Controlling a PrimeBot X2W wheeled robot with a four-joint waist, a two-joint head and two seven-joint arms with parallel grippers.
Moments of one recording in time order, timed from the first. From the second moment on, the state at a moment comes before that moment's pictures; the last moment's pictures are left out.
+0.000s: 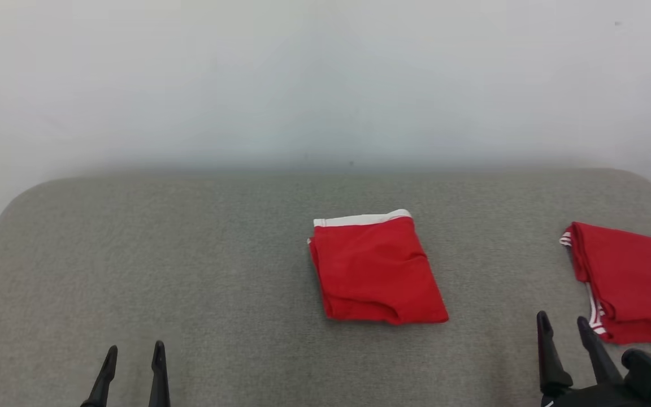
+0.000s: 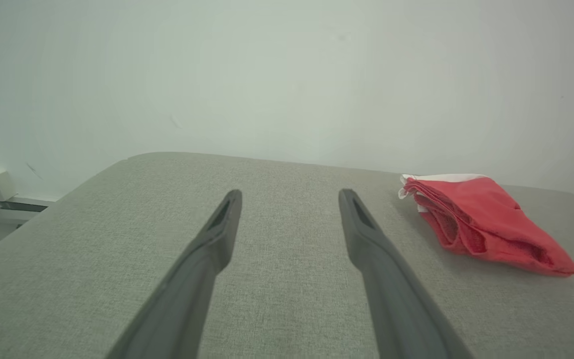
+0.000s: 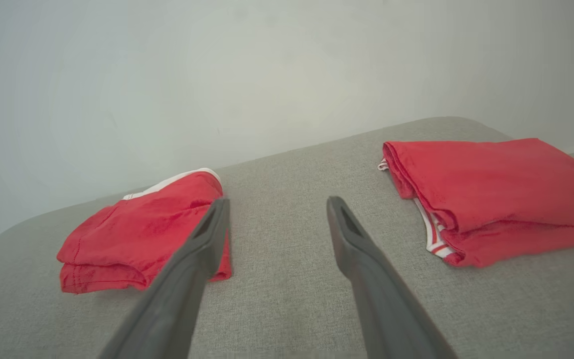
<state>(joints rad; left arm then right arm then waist) 0.05 0.27 -0.21 0.11 -0.43 0.11 -0.26 0.06 -0.05 -0.15 0.08 0.26 0.13 -0.02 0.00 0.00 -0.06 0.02</state>
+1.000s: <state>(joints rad) 0.14 0.23 -0.12 0.19 -0.40 0.04 -0.26 0.08 -0.05 -0.05 0.14 0.24 0.13 0.02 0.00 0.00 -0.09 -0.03</state>
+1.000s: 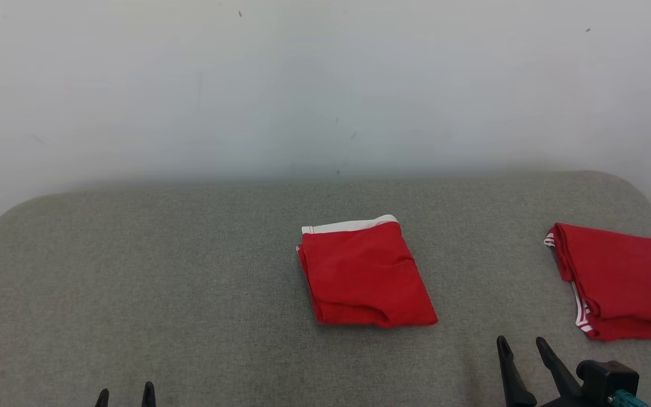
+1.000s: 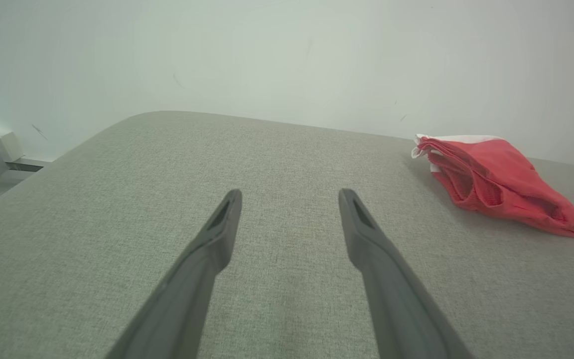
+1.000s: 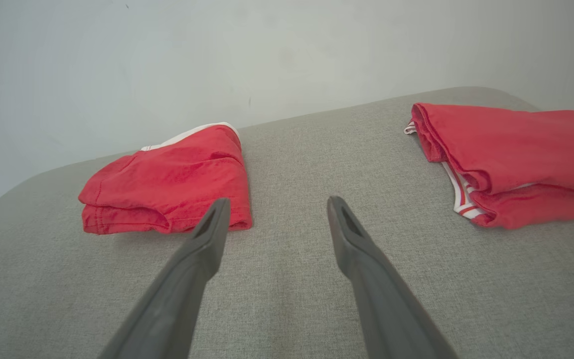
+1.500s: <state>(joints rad) 0.14 0.24 -0.13 0.14 -0.40 0.05 -0.25 -0.17 -0.05 -0.12 0.14 0.28 0.13 0.53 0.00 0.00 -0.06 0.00</state>
